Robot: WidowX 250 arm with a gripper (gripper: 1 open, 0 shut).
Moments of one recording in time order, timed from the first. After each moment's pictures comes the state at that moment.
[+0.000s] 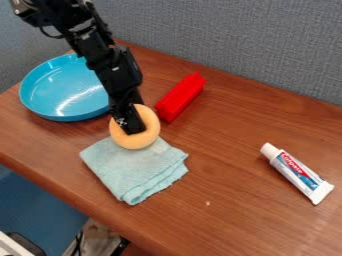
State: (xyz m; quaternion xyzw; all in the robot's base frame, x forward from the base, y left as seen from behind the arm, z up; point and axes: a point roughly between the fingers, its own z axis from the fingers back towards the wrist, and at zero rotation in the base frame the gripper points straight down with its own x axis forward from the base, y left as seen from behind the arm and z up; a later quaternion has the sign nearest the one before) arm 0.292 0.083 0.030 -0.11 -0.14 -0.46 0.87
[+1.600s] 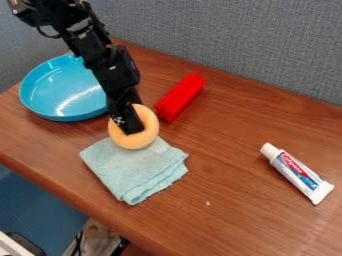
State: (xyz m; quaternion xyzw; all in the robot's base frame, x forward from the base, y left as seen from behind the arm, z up) arm 0.290 0.086 0.031 -0.13 -0.14 -0.45 0.87
